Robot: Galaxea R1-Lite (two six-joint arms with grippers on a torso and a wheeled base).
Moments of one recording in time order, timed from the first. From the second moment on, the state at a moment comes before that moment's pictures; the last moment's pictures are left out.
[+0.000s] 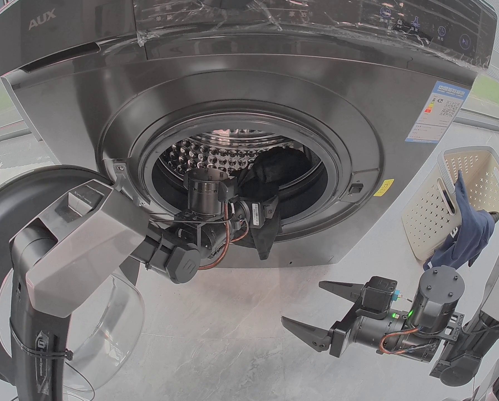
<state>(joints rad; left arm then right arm) -0.55 2.35 -1.39 -0.80 0.10 -0.16 0.77 1.92 -0.21 -1.54 0.09 0.13</state>
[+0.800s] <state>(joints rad) -0.53 2.46 -1.75 -0.79 0.13 -0.21 0.77 1.92 -0.22 -1.54 0.09 0.13</state>
